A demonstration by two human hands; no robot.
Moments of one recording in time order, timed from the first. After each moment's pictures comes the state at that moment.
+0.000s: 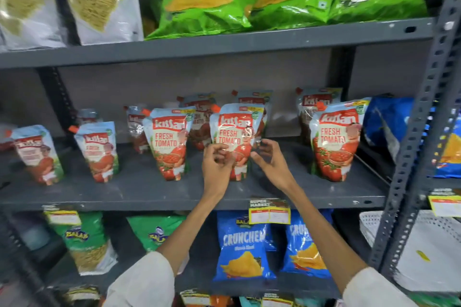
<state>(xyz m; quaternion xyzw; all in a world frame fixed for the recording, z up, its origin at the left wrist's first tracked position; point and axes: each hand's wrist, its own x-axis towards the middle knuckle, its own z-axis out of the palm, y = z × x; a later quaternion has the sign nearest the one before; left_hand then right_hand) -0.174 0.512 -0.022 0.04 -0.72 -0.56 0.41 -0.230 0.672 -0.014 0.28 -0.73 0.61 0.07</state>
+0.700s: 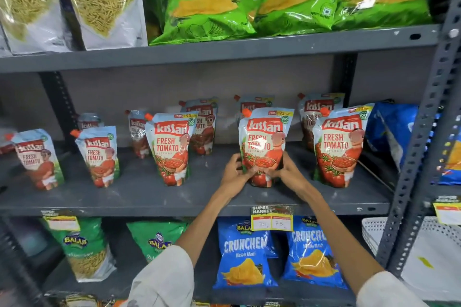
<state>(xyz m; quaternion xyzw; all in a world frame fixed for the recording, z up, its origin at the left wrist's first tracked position) -0.202 0.522 -0.029 0.00 -0.77 -0.61 0.17 -0.254 0.696 -0.019 0.24 -0.73 0.64 -0.06</state>
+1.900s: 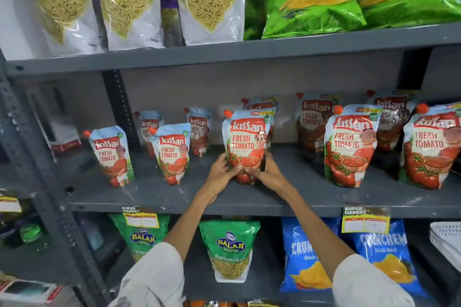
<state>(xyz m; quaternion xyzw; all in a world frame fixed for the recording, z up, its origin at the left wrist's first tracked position) -0.130 0.275 -0.027 0.02 -0.75 -0.64 0.17 -0.177 0.444 -0.015 0.27 -0.76 0.60 -0.03</state>
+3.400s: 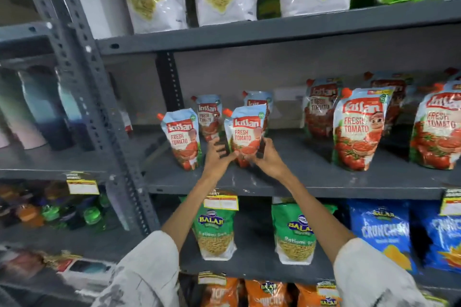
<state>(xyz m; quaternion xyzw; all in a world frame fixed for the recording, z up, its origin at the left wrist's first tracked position) -0.045 0.076 -0.020 0.10 -0.73 -0.62 0.27 -0.113 0.231 -0.026 0.30 -0.77 0.56 0.02</state>
